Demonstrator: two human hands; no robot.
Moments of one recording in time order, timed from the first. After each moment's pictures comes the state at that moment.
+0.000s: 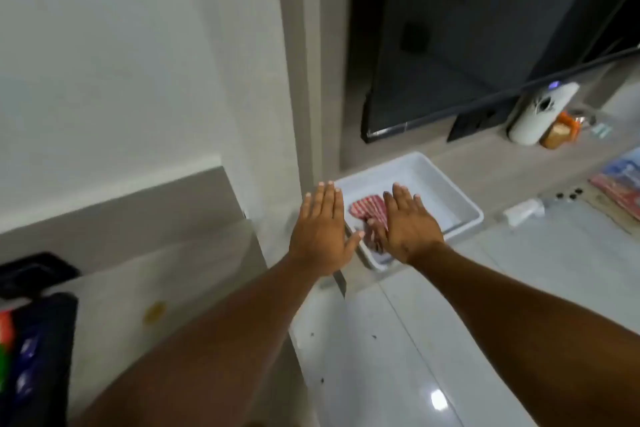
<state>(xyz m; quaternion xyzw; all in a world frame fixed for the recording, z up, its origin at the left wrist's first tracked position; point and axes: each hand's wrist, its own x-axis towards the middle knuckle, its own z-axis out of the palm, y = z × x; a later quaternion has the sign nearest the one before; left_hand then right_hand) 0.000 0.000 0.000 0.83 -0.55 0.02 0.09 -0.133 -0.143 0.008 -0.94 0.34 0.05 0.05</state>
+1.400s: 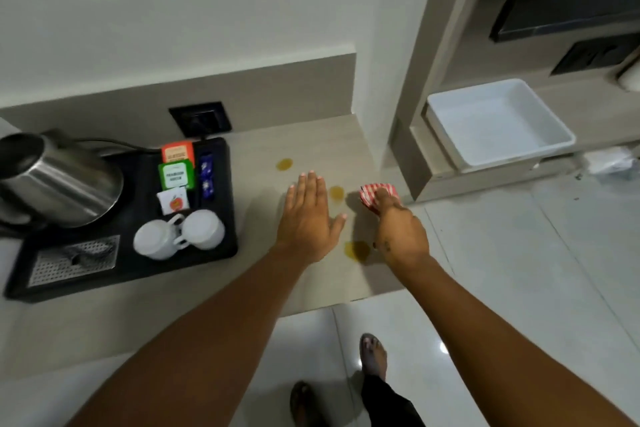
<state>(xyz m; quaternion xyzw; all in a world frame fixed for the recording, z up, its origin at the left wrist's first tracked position) -0.050 0.314 -0.027 0.90 -0.42 -0.05 0.14 -0.166 0.179 0.006 -0.90 0.38 0.06 0.21</state>
